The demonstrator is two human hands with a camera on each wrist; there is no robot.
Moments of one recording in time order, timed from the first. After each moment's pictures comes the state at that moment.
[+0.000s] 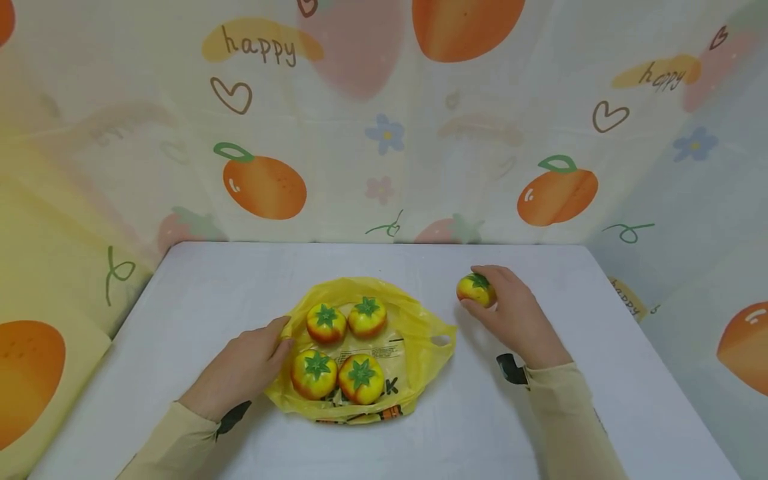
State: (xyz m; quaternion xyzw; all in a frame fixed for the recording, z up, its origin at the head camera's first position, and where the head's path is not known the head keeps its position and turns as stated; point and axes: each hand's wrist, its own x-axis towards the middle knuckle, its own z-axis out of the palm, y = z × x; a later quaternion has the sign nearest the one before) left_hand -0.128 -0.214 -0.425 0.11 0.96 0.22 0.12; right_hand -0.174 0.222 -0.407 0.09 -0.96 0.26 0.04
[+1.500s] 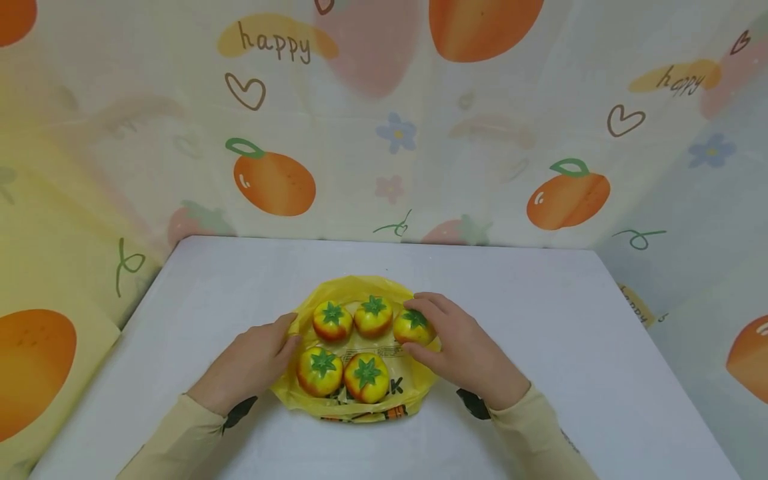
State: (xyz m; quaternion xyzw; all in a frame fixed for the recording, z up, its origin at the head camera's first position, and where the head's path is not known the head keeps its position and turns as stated) left_hand -0.126 -0.212 -0.426 0.11 0.97 0.22 0.10; right_hand -0.135 0.135 -0.402 0.25 -0.93 0.27 0.01
